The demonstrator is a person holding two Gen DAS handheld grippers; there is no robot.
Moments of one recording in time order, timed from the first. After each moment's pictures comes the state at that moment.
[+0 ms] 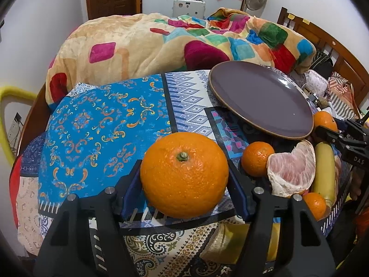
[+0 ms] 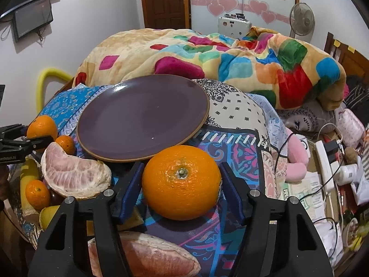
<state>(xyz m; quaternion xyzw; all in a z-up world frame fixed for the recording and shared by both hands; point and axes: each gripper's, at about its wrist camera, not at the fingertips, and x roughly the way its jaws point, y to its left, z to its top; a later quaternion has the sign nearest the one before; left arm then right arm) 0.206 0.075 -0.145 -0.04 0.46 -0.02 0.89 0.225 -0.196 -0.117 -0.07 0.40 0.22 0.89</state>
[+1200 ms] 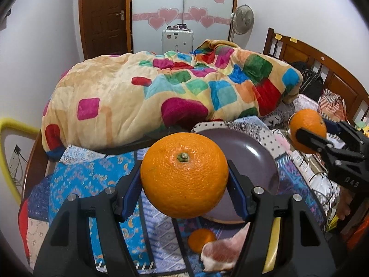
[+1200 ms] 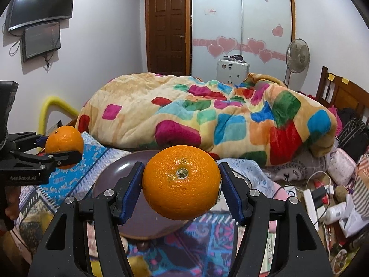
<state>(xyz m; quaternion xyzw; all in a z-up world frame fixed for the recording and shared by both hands) 0.262 0.026 -0.055 -0.02 0.37 -0.04 0.93 0.250 -0.183 -0.038 -0.06 0.29 0.23 0.93</state>
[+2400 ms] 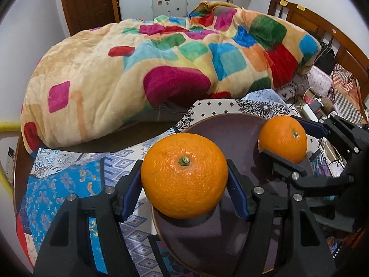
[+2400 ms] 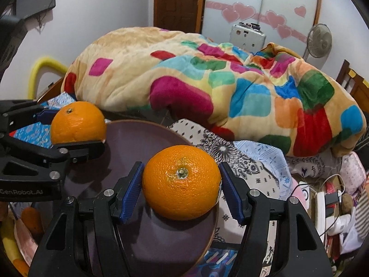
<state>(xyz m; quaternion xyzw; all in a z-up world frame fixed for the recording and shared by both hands) 0.363 0.002 -0.127 0.01 0.48 -0.05 0.88 0.322 -0.138 -0.111 -0.14 0.39 0.24 0.88</state>
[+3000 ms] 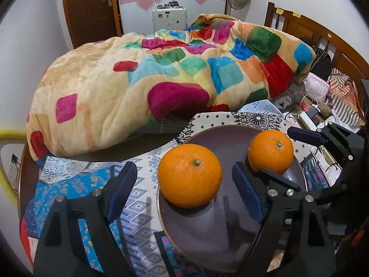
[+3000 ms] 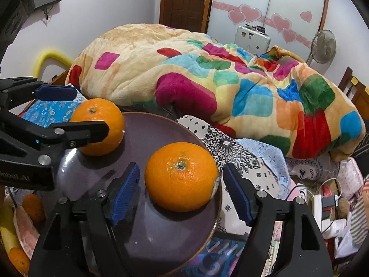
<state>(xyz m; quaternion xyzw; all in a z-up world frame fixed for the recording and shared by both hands) 0.343 0.003 -0.099 0.02 0.43 -0.04 0.90 0.314 -0.139 -0.107 -0.16 0.39 0.24 0.88</state>
